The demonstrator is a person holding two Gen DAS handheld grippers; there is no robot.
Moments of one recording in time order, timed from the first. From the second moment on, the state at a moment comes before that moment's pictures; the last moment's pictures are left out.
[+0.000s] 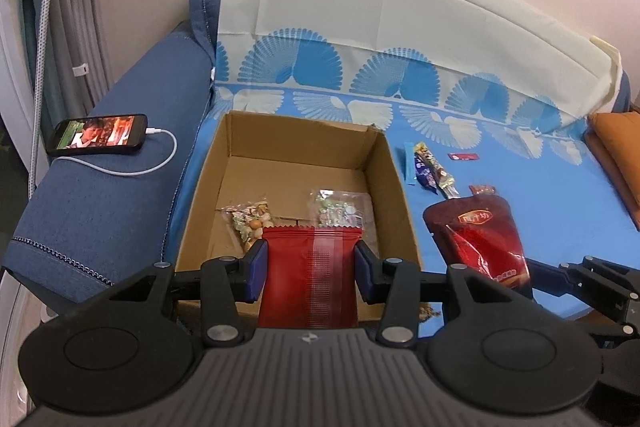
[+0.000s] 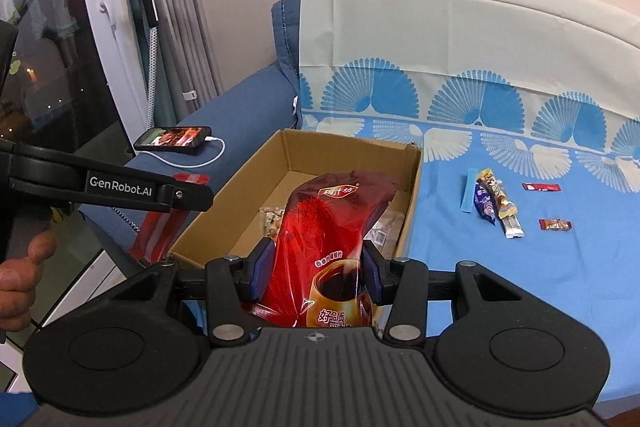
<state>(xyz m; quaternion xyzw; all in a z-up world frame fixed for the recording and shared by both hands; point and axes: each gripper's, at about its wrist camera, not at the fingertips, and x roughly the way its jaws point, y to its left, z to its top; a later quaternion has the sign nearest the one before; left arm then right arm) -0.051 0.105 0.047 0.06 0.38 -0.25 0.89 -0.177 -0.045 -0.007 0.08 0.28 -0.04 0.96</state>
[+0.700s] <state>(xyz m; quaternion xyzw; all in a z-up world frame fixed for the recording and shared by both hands) 0.074 0.065 -0.002 0.08 0.42 -0.22 0.88 -0.058 -0.082 -0.051 0.09 0.34 -0.04 0.94</state>
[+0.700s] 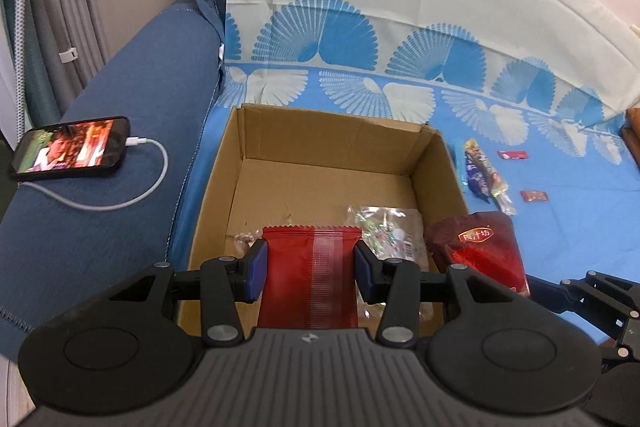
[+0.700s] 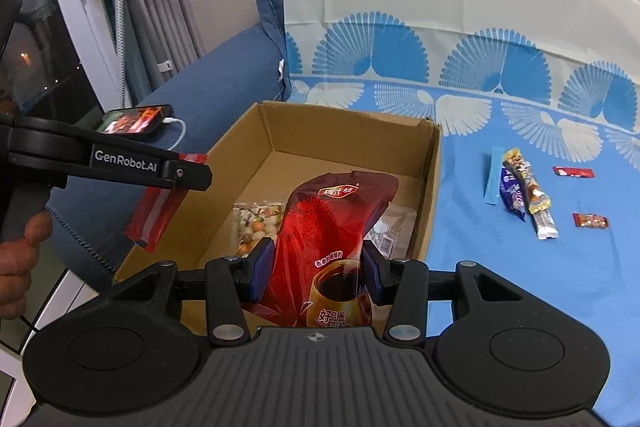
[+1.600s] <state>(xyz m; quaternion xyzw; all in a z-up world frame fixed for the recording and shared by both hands) 0.089 0.065 -0.050 0.14 0.46 -0.17 0.86 -0.022 -0.091 -0.074 0.11 0.37 -0.04 0.92</state>
